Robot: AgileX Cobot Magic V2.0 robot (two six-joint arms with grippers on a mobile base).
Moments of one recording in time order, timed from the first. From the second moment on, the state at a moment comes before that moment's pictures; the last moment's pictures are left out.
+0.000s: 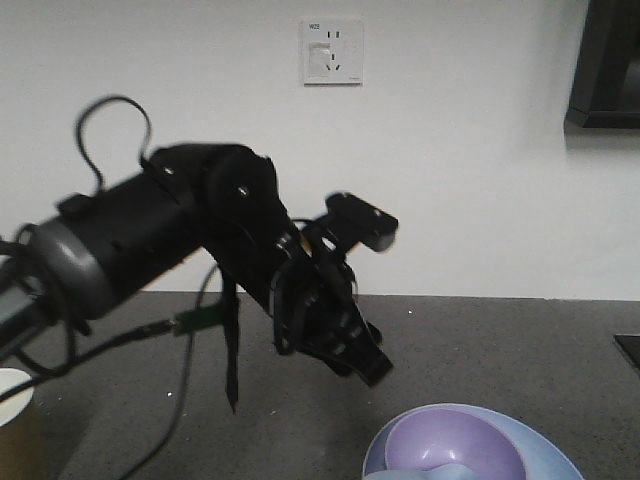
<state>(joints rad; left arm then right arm) -0.69 1.93 -2.09 -0.16 1.25 0.30 0.06 0.34 -0.68 0.07 0.84 -0.13</state>
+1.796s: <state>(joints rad) -0.30 1.55 -1.42 0.15 1.15 0.12 0.06 0.34 -0.68 0.06 0.83 -0.13</state>
